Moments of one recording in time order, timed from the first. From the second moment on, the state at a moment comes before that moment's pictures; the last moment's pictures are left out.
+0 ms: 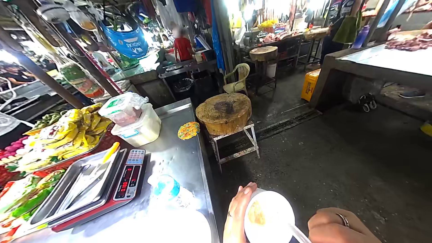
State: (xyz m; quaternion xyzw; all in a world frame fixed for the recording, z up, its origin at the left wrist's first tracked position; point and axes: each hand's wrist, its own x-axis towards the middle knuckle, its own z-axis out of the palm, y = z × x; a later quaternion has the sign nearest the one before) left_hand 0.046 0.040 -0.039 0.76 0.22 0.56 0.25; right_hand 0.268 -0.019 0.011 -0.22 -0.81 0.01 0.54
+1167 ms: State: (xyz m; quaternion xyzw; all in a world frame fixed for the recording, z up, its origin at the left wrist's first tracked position) left_hand 0.057 0.033 -0.040 0.76 0.19 0.56 0.28; right_hand 0.263 -0.028 -0.007 -0.22 -0.80 0.02 0.56
